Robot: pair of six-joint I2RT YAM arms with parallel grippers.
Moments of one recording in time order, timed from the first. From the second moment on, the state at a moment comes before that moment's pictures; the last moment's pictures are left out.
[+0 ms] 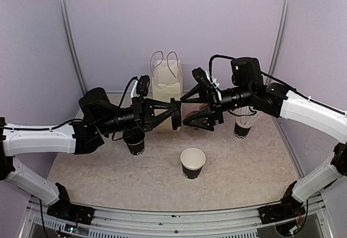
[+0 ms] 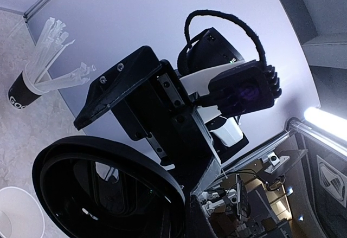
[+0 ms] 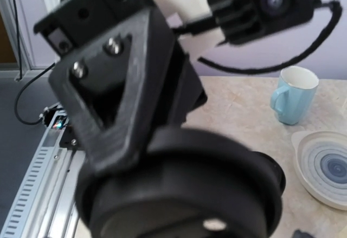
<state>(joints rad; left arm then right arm) -0.93 1.33 0.85 0.67 0.45 -1.12 0.78 1.42 1.30 -0.24 -0.79 -0.30</state>
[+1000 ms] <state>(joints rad) -0.93 1.35 0.85 0.69 0.46 -1.14 0.82 1.44 1.27 -0.19 -0.74 -0.22</state>
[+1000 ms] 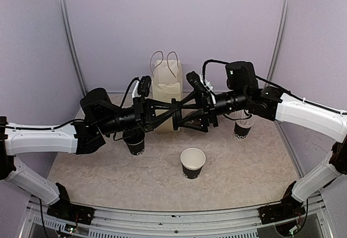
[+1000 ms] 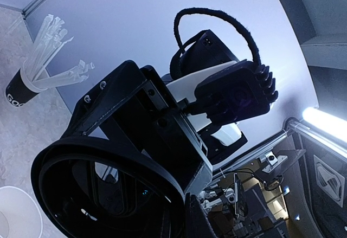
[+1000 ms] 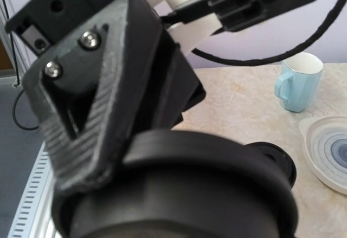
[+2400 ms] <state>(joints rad) -1.14 1.47 1.27 -0.64 -0.70 -0.99 0.76 1.71 1.62 -1.15 -0.47 -0.92</state>
